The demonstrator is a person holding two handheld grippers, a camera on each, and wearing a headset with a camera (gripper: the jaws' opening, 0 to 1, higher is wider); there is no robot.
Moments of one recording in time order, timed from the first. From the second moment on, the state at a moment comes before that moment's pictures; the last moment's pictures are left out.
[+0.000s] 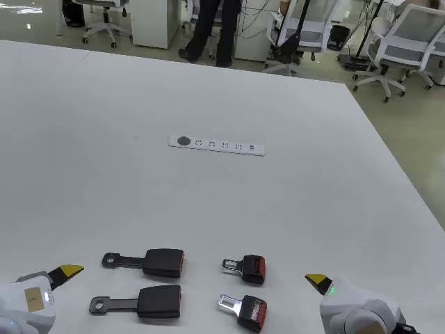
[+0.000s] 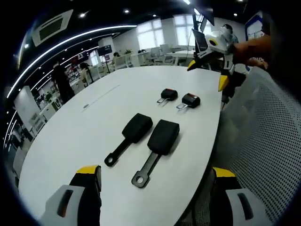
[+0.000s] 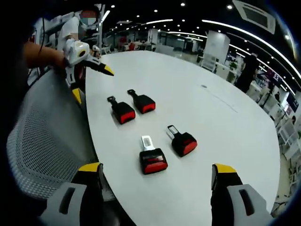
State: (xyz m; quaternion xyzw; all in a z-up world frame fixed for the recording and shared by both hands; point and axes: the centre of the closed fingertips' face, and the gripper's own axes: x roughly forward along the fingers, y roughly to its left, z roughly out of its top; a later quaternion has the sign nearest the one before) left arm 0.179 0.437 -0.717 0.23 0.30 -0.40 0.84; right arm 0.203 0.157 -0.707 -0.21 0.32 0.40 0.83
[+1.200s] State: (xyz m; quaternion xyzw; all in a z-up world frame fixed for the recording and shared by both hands) left arm 0.172 0.434 -0.722 0.24 0.31 -0.40 0.83; right arm 0.192 0.163 -0.716 -0.22 0.32 0.40 0.83
